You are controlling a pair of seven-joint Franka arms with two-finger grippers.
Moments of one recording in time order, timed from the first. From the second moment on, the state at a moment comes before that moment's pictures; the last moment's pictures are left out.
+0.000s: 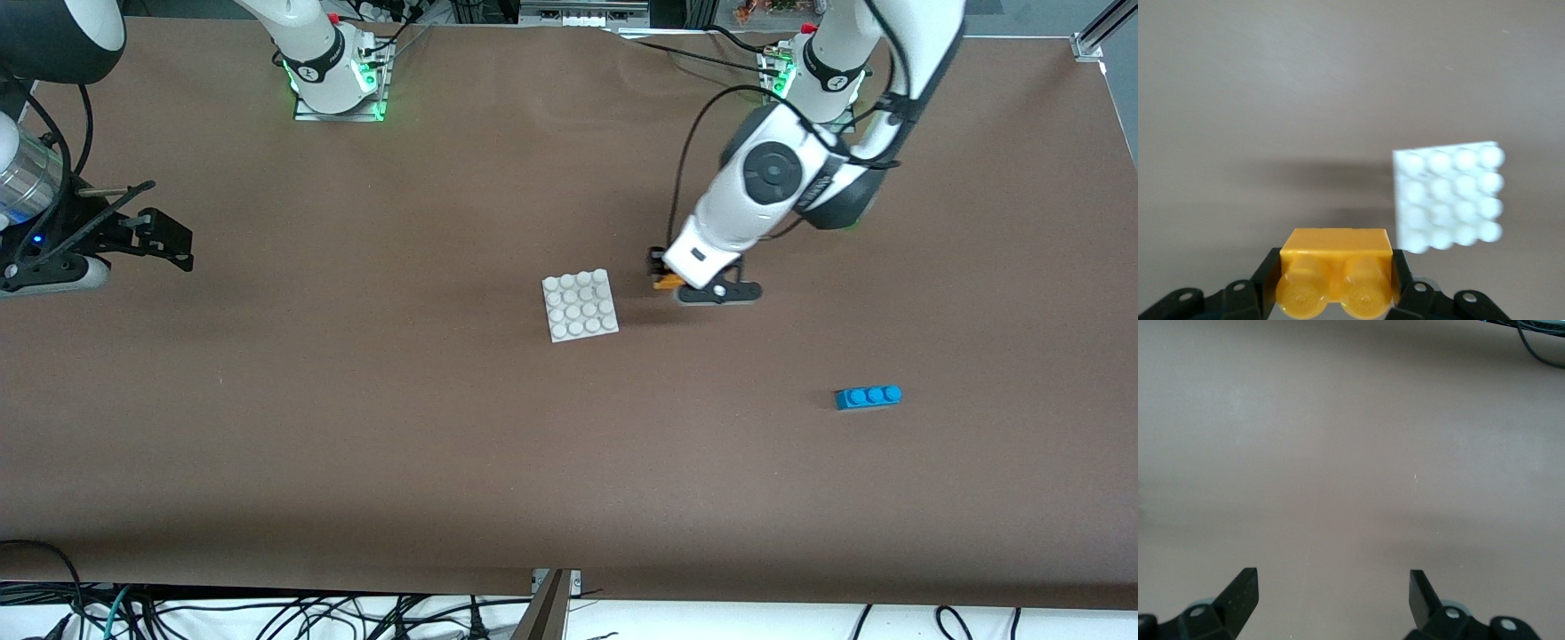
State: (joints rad) left arm -0.07 0.36 -0.56 -1.95 0.01 2.28 -0.75; right arm 0.15 0.14 -0.07 -1.48 -0.04 1.66 -0.06
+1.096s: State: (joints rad) left arm -0.40 0.68 -0.43 -1.60 0.11 2.25 -1.05; right arm 0.15 0.14 -0.07 -1.48 -0.04 1.66 -0.06
